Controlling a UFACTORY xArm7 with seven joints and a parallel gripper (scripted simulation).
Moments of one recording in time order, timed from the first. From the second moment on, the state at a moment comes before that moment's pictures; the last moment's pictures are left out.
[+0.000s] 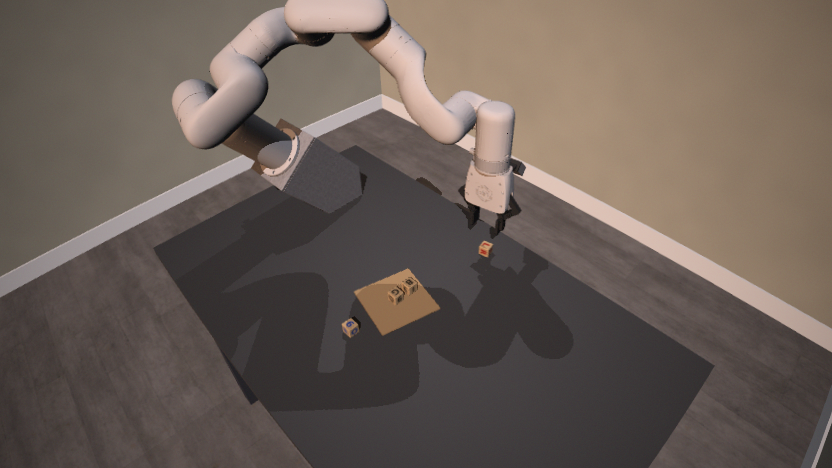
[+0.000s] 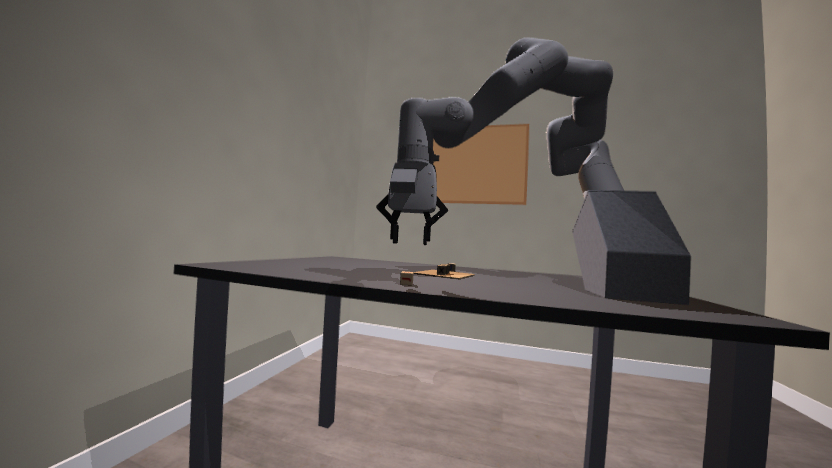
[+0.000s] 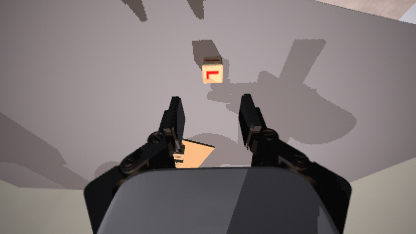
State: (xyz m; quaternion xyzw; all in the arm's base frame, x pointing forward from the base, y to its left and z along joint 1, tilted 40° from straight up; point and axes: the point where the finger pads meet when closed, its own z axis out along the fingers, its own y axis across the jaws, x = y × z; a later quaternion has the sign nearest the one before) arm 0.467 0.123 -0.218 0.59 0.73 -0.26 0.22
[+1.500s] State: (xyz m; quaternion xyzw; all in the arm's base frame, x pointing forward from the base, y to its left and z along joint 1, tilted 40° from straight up) arm 0.468 0.106 -0.239 0.60 0.73 -0.26 0.22
